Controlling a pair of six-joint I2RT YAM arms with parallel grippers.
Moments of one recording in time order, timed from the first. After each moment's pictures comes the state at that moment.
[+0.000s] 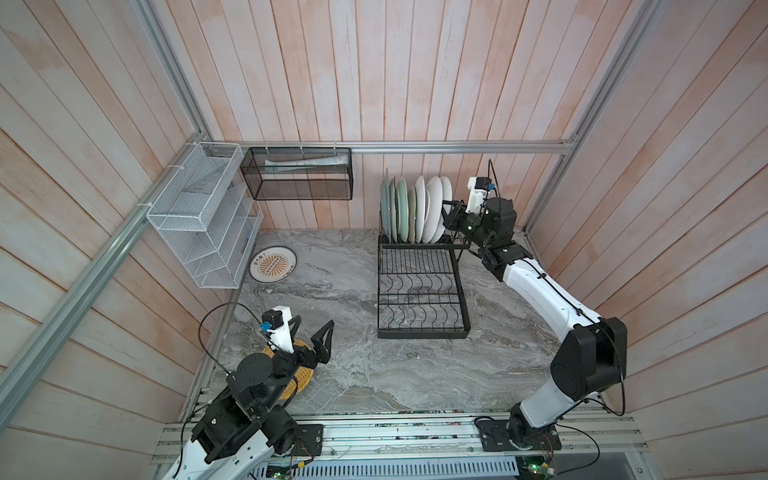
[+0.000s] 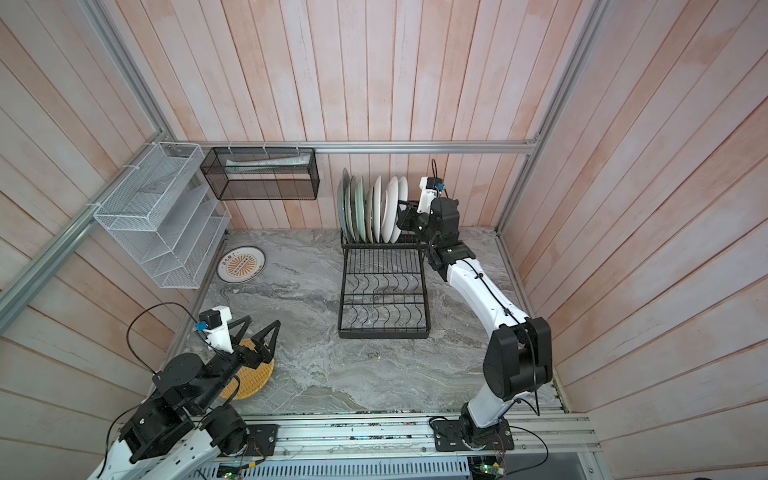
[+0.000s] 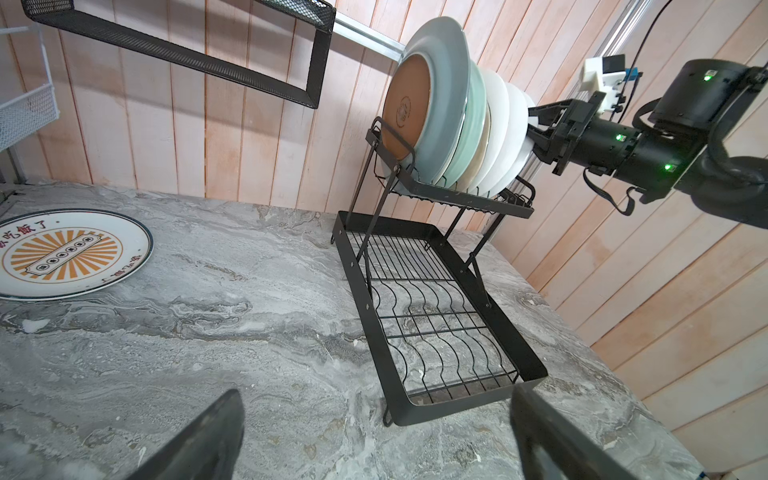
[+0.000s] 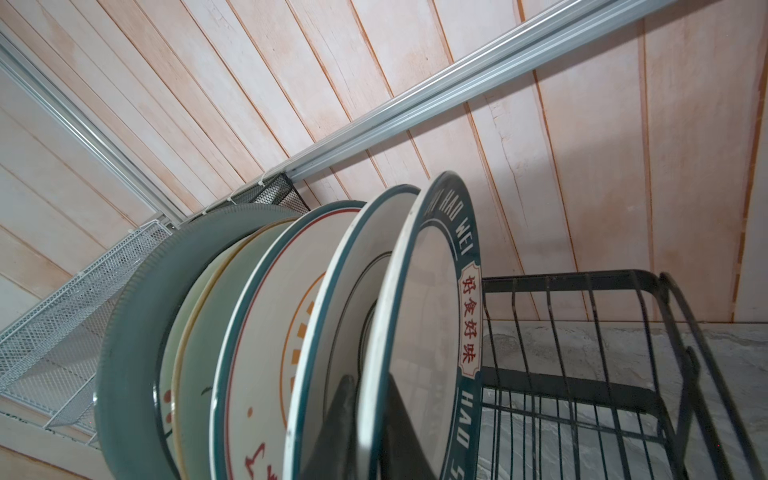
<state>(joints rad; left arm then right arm) -0.71 0.24 0.56 -0.46 -0.29 -0.37 0.32 1.63 1.44 0.13 -0.23 0.52</state>
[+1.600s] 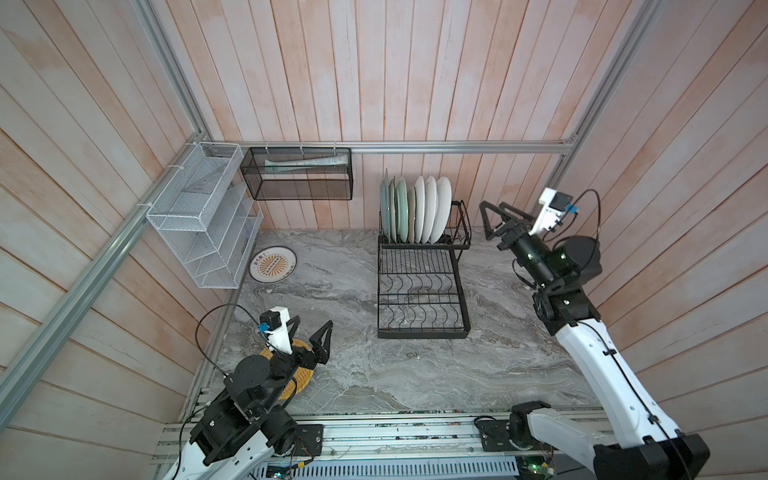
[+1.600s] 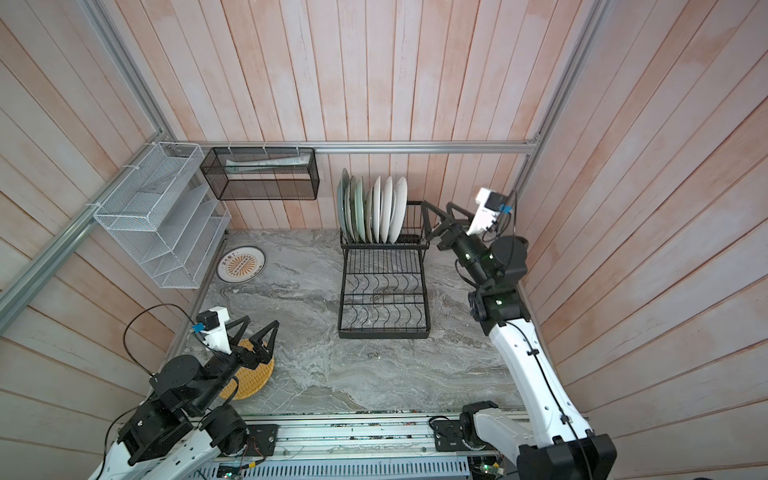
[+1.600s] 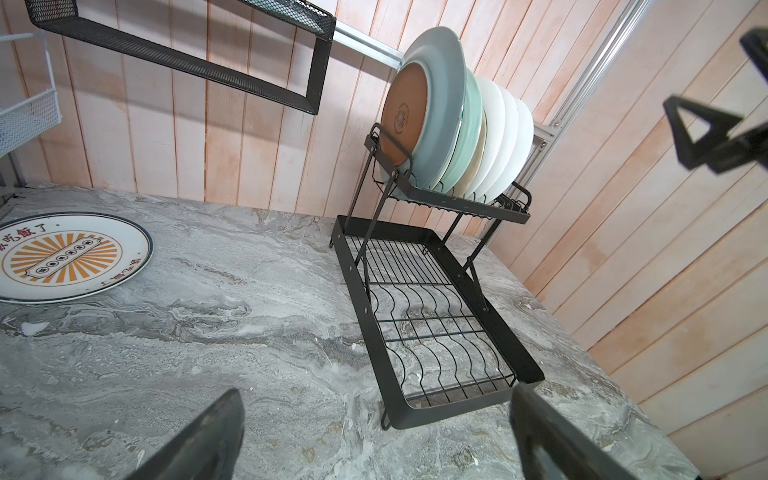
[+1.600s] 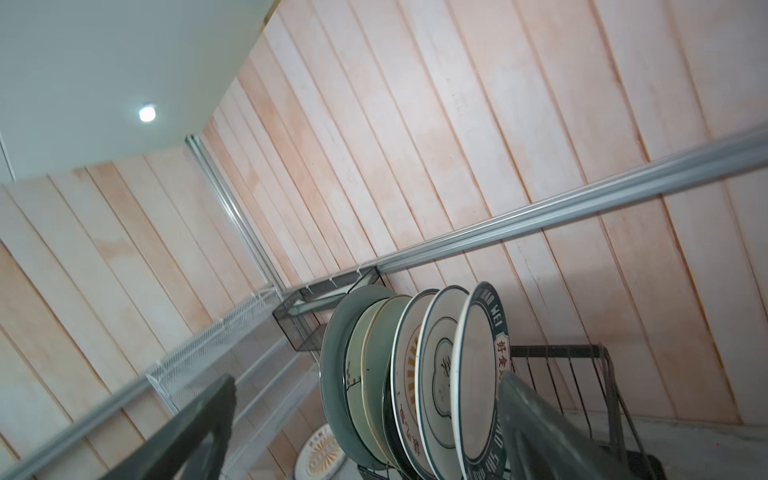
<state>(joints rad) -0.71 0.23 0.56 -0.46 -0.29 -0.38 0.16 1.04 1.01 0.33 -0.36 0.68</state>
